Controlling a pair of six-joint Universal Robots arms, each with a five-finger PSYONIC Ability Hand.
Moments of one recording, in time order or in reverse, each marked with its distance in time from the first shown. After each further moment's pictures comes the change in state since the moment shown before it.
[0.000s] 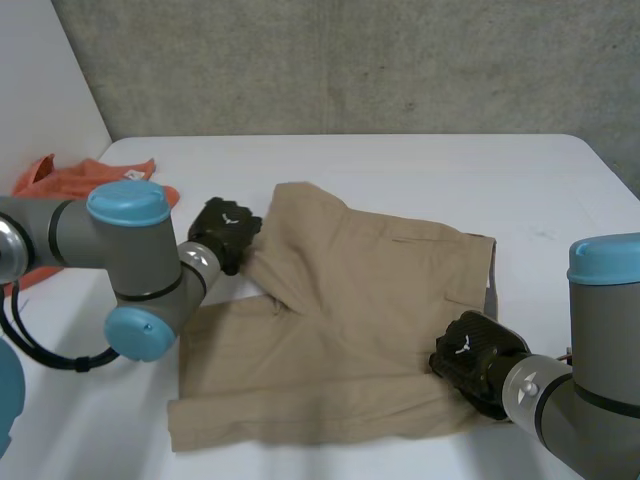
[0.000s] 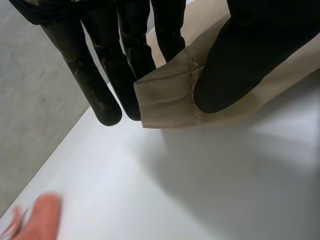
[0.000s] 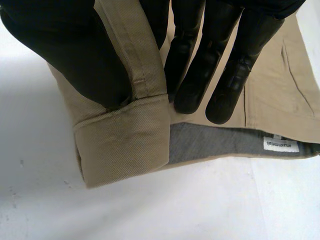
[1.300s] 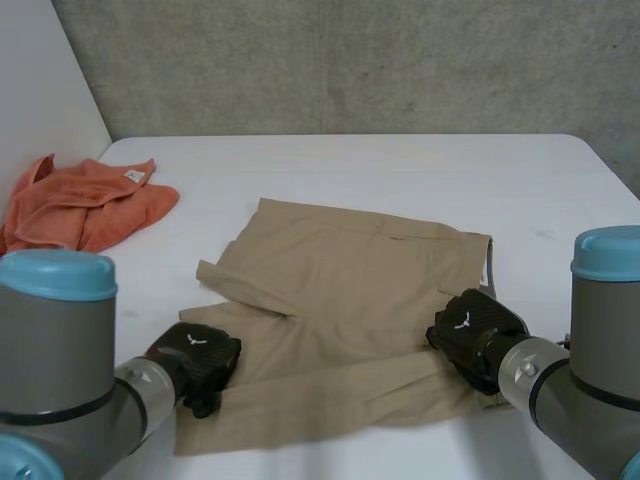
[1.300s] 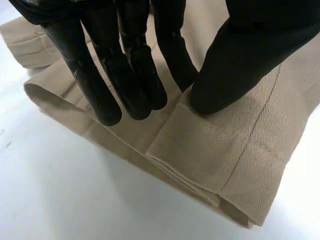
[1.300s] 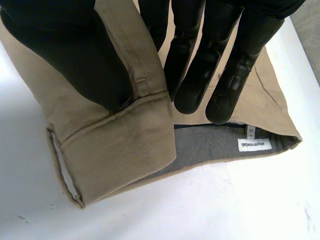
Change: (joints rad) left arm -0.044 0.446 -0.585 -0.301 -0.023 -0.251; right arm -0.006 0.003 -0.017 -0.086 0.001 0.098; left_hand 0.007 -0.004 0.000 -0.005 0.007; right_hand 0.000 0.000 0.000 0.000 0.000
